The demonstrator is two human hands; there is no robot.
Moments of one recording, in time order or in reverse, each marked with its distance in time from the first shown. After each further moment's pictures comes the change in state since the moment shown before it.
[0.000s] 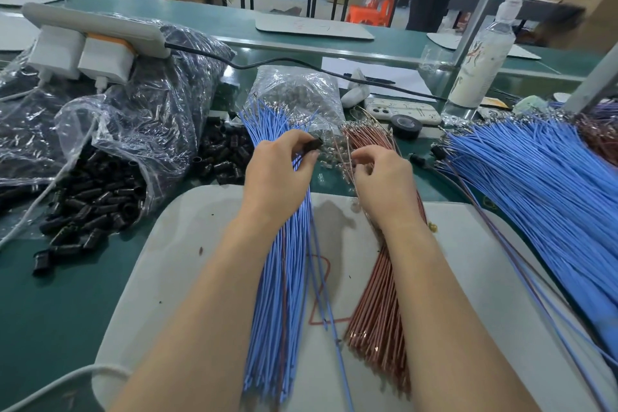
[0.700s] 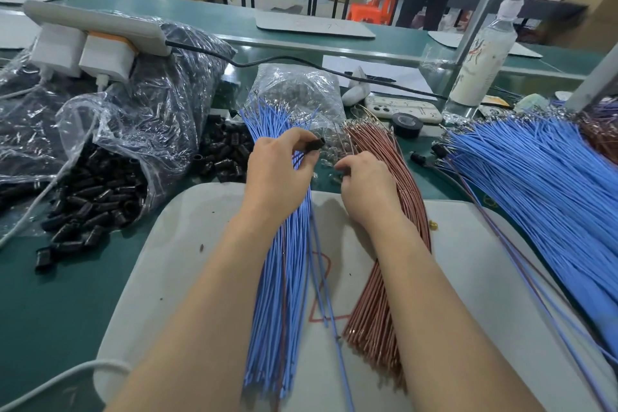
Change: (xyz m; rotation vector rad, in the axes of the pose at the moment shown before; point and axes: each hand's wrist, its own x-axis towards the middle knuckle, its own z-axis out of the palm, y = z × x) left_hand 0.002 -0.005 0.005 -0.016 -0.001 0.017; right_hand 0.006 0.004 0.022 -0.258 -0.201 -0.069
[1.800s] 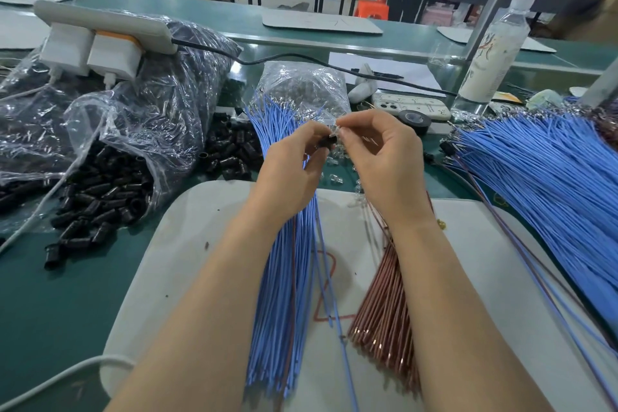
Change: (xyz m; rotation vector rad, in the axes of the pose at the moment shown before) left_hand -0.002 0.007 -0.003 -0.150 -0.114 0.063; right_hand -0.021 -0.026 -0.040 0.751 0.333 -0.256
